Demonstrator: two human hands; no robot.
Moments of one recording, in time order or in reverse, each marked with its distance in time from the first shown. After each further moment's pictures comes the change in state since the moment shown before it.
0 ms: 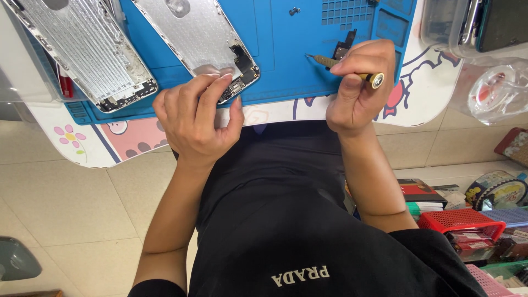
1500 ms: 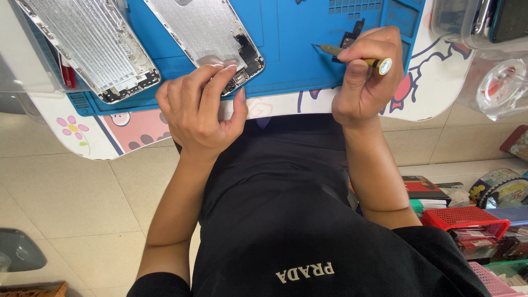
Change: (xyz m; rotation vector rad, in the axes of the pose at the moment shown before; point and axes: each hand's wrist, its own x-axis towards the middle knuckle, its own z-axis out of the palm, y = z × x) left_hand 0.000 0.000 0.000 -0.013 0.009 -0.003; right_hand -0.003 0.010 -0.001 0.009 -0.020 -0.003
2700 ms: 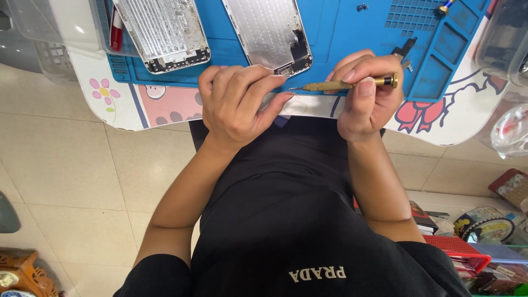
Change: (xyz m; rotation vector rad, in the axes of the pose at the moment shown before) left_hand -0.001 -0.004 -0.010 -0.095 0.083 0.047; right_hand -0.006 -0.027 0.045 0.590 -0.114 0.197
